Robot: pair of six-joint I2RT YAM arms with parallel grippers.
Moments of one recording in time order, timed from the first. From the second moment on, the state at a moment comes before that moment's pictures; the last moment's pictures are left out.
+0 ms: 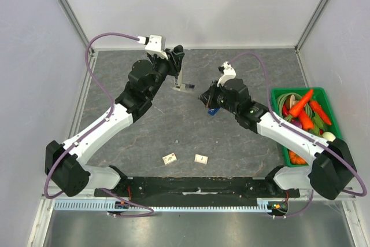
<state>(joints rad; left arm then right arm) -0.64 1.31 1.16 0.27 -0.21 -0.20 0.68 1.30 0.94 0.01 -0.01 0.58</state>
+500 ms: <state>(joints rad) -0.64 1.24 1.15 0.23 -0.21 -0.21 0.77 1.49 0.86 0.19 -0.14 0.78</state>
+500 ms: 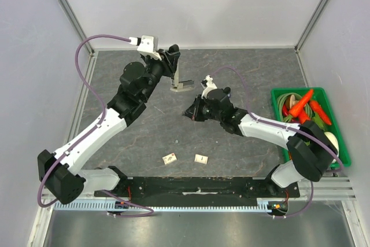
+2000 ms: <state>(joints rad) -0.61 1.46 1.15 -0.05 -0.09 -0.28 0.67 1.38 1.11 -0.15 0.13 0.43</state>
